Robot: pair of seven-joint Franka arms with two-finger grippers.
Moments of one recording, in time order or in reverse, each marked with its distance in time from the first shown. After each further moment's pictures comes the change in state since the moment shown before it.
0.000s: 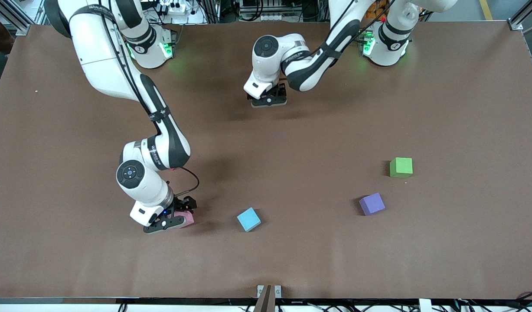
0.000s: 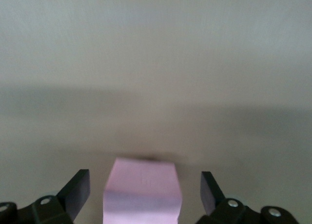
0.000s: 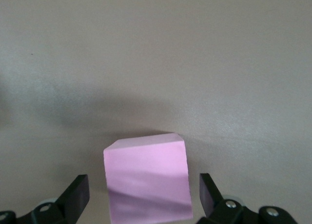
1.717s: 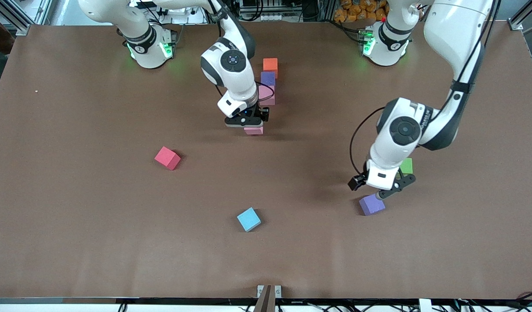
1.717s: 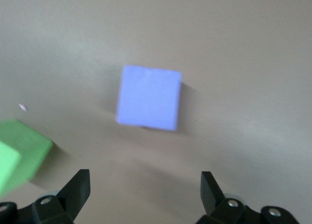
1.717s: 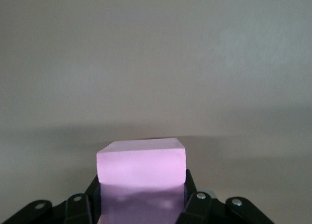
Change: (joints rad) left arm 0.458 -0.029 0.303 0.122 0.007 -0.039 0.473; right arm 0.655 -0.409 -0.018 -0.612 0.011 0.112 0.938
